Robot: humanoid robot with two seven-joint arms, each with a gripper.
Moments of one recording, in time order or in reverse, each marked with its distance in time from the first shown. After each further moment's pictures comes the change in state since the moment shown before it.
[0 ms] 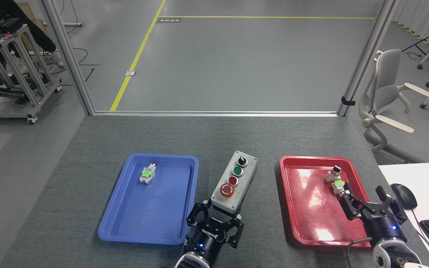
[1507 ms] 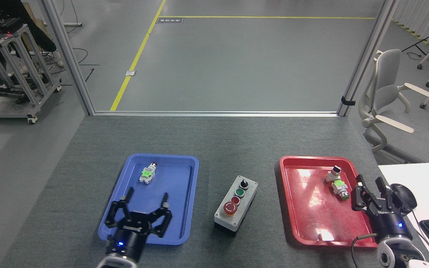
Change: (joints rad) left arm 0.243 0.337 0.313 -0.563 0.135 -0.014 -0.158; right arm -0.021 -0.021 0.010 0.011 -0.030 0.009 -0.090
